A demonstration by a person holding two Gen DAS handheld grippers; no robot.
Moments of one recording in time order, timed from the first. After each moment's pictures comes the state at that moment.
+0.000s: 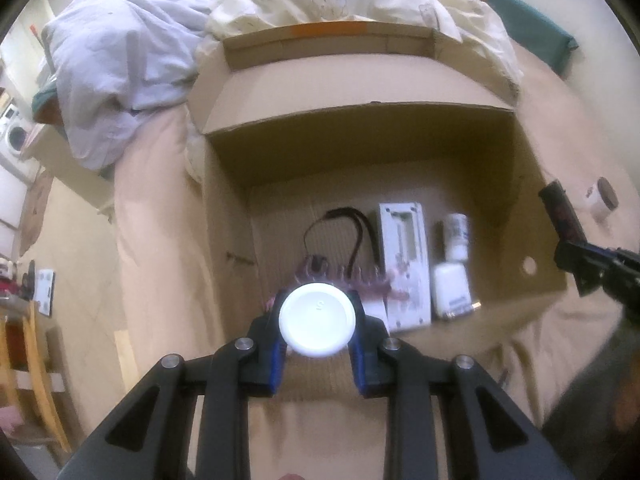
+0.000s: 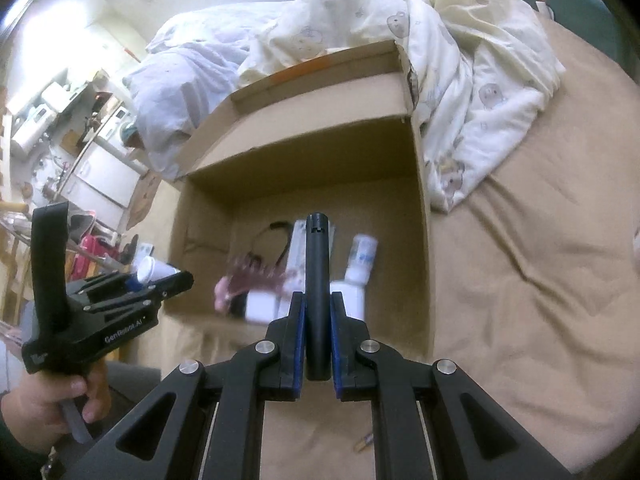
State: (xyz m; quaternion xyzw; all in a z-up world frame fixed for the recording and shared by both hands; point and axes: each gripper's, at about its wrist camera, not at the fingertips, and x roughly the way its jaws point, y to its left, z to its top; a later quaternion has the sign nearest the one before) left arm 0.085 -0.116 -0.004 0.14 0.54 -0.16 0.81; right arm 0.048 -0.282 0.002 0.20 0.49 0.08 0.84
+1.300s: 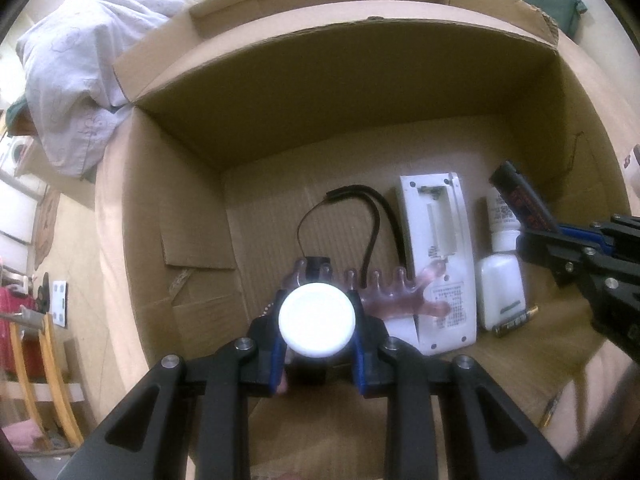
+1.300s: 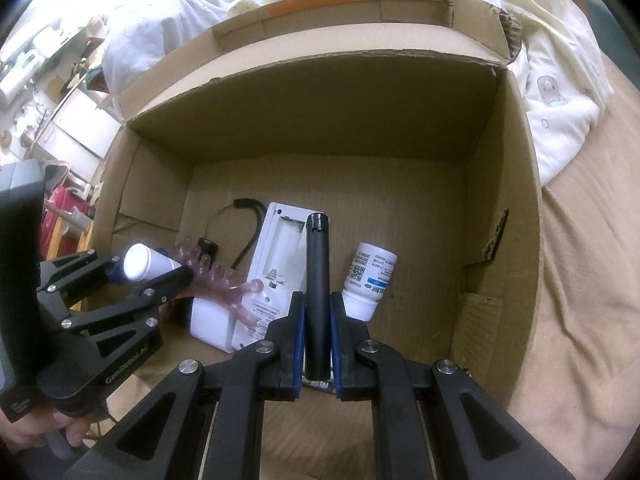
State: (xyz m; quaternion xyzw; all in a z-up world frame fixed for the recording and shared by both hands) left arm 0.101 -0.146 -0.069 0.19 0.55 -0.14 0.80; right arm 0.111 -0.242 -0.061 0.12 0.54 0.09 0.83
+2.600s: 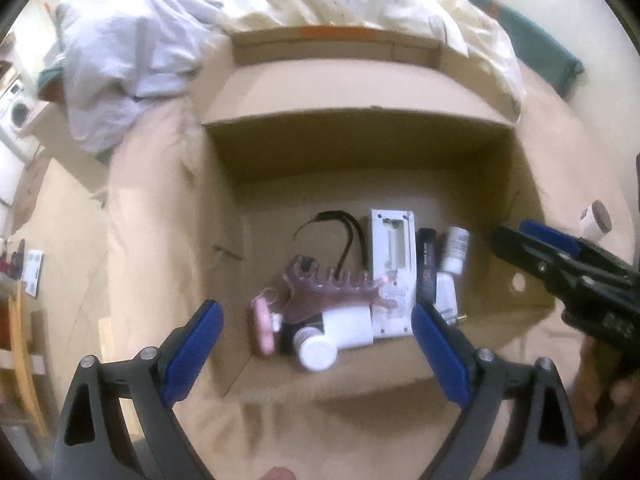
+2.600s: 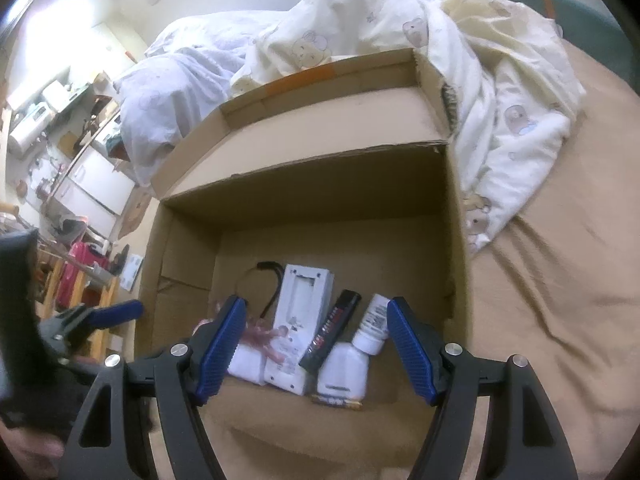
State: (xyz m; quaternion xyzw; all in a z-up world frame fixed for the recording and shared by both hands) left arm 0.075 -0.108 -0.002 0.09 0.53 -0.15 0.83; right arm 0.088 -0.266 -0.021 0.18 0.46 0.07 0.87
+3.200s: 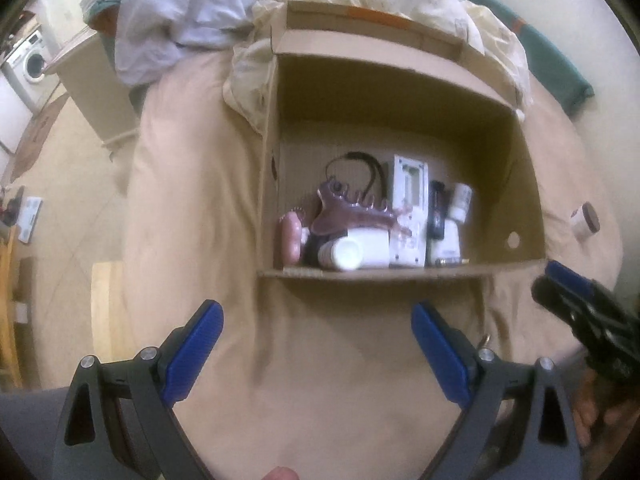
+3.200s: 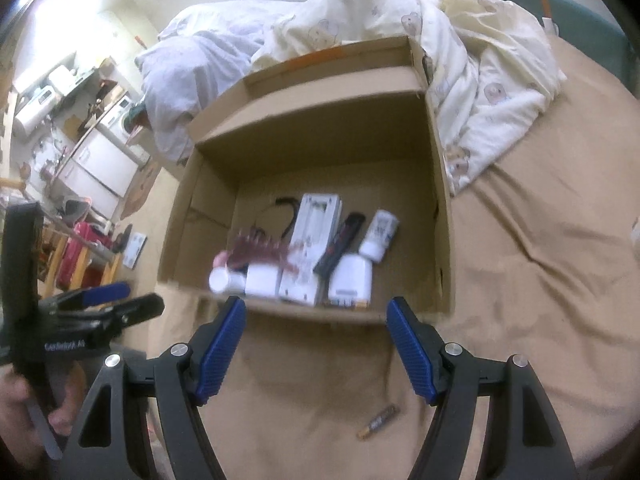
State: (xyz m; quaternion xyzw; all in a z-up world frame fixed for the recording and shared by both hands) left arm 0.017 -0.057 -0.005 0.04 0.57 -0.14 0.81; right arm 0.006 -0.252 -0.014 0.17 0.48 0.08 0.86
